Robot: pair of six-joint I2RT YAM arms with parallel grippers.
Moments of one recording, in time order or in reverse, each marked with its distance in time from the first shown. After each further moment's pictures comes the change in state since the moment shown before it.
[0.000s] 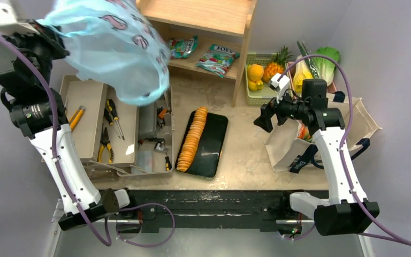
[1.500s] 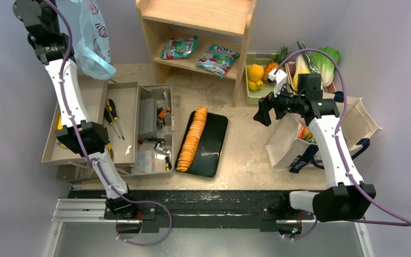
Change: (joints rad) left arm -0.045 0.814 0.670 0.572 -0.200 0.036; right arm 0.000 0.112 0.047 0.021 0.059 0.019
